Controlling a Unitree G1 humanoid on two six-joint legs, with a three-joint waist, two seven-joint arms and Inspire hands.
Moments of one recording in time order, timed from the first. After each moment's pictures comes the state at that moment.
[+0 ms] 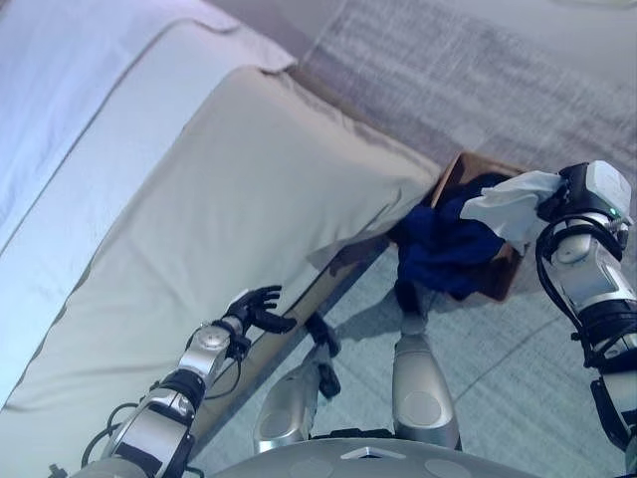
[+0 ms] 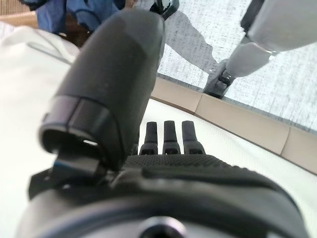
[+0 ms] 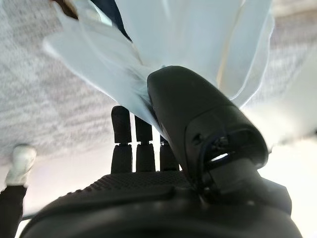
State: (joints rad) left arm -0.35 0.32 -0.32 0.93 -0.22 -0.05 -0.15; right arm -0.61 -0.83 0.25 0.68 -0.19 0.31 -0.36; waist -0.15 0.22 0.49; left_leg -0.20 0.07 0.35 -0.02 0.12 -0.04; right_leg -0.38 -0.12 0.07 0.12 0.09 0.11
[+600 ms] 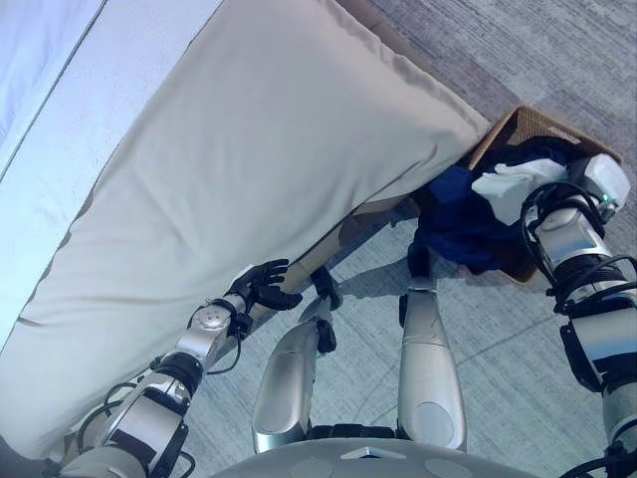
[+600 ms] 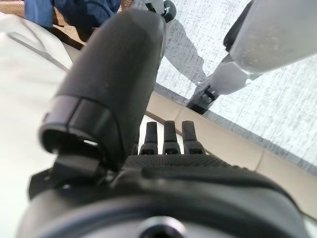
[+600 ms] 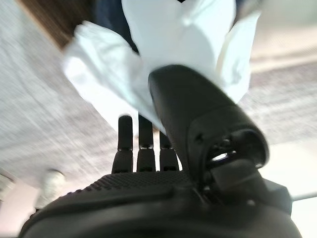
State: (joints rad) left arm -0.35 0.36 -0.39 0.87 -0.30 -0.06 -0.16; right arm -0.78 -0.74 0.30 0.98 -0.08 0.41 -0.38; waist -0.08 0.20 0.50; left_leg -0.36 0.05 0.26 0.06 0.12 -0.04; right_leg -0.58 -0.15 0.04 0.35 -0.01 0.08
